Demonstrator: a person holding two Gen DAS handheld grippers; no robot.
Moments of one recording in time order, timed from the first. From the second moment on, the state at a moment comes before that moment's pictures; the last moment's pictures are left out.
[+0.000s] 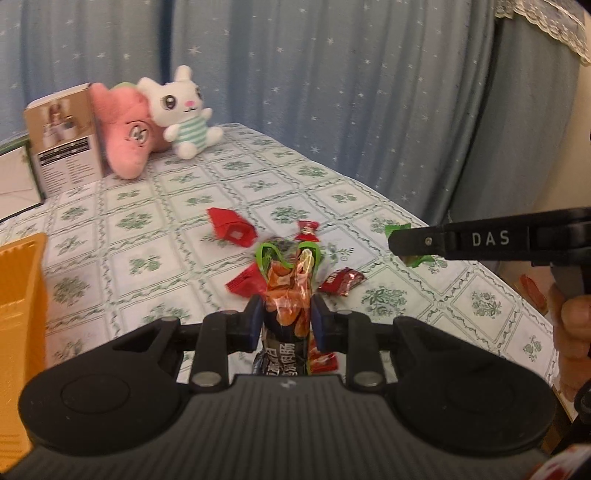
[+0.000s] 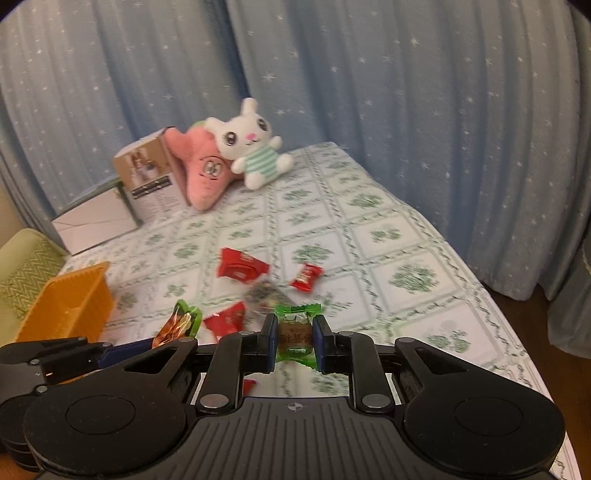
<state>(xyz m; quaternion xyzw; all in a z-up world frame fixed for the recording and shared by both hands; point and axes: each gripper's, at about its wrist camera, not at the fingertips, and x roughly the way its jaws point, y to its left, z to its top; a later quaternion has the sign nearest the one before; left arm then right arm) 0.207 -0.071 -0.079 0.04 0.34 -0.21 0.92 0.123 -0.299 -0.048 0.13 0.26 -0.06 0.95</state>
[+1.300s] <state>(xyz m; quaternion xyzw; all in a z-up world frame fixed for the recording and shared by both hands) 0.142 0.119 -0.006 -0.01 0.33 -0.03 0.94 0.153 -0.091 -0.021 0.06 0.24 0.11 0.96</state>
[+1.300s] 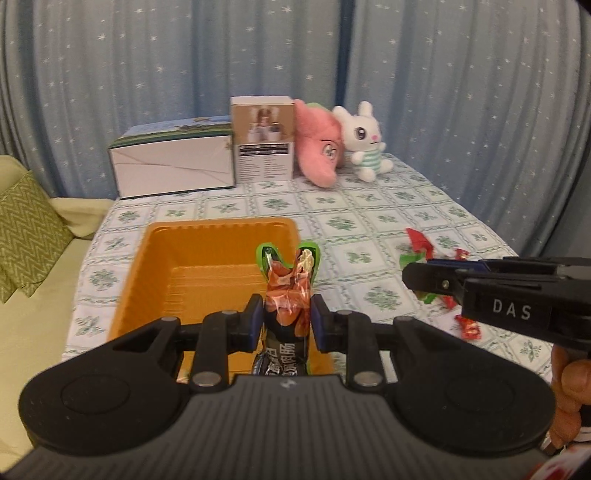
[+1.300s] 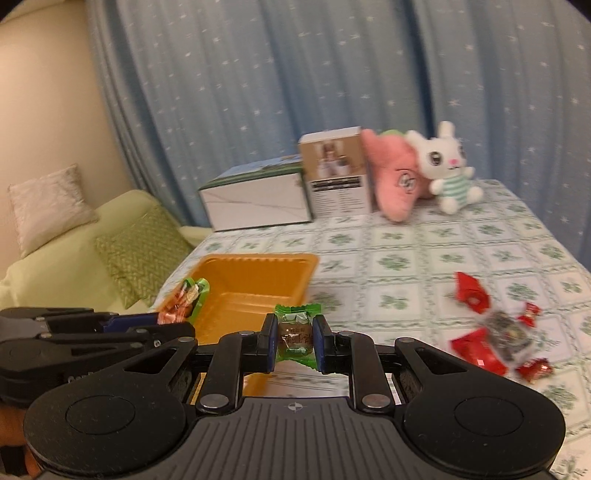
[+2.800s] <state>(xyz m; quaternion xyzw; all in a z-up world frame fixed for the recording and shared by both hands) 0.154 0.222 -0.034 0.00 0.36 0.05 0.93 0.219 -0.021 -0.057 0.02 0.30 0.18 0.94</state>
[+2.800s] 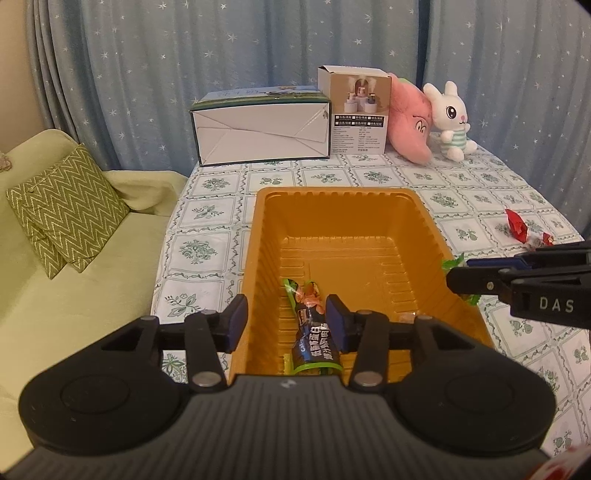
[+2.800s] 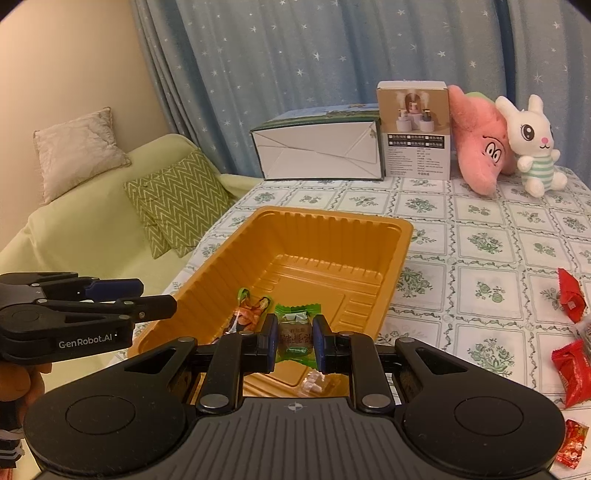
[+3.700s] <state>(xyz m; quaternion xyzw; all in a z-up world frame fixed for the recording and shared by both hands) 0.120 0.178 -0.009 -0.01 0.35 0.03 0.94 0.164 -0.094 -0.028 0.06 0.24 0.11 0.96</state>
